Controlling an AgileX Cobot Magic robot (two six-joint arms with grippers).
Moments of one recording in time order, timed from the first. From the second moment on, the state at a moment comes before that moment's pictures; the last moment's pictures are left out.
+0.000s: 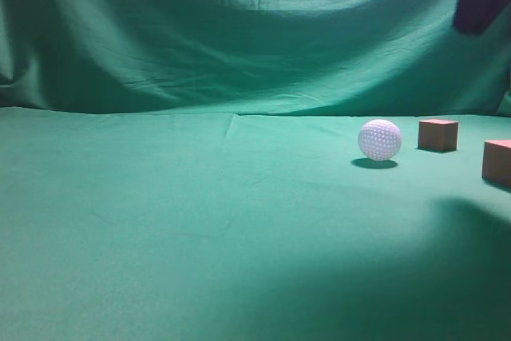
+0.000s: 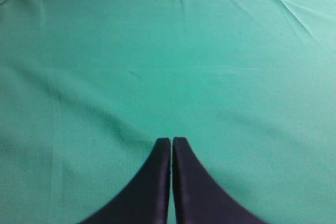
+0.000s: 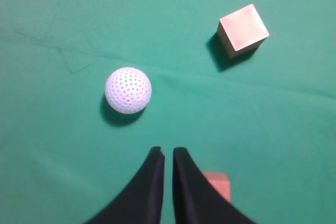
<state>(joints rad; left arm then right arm) -0.05 -0.02 0.02 0.14 0.36 -0.09 0.35 1.53 -1.06 0.09 0.72 0.06</state>
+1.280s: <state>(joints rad) -0.05 -0.02 0.02 0.14 0.36 -0.09 0.39 2.00 -1.53 0.42 0.82 -0.36</state>
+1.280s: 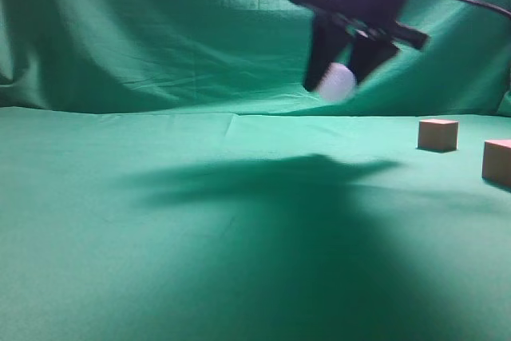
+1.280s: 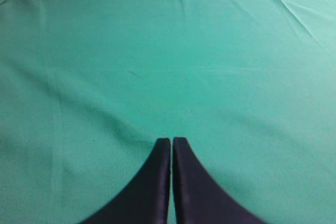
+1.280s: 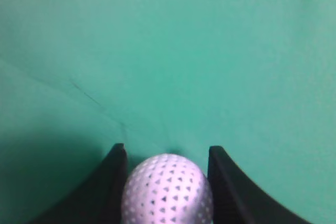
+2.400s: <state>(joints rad) -0.05 -0.02 0.02 0.14 0.36 -0.09 0.92 2.63 -2.27 0.43 0.37 -0.53</state>
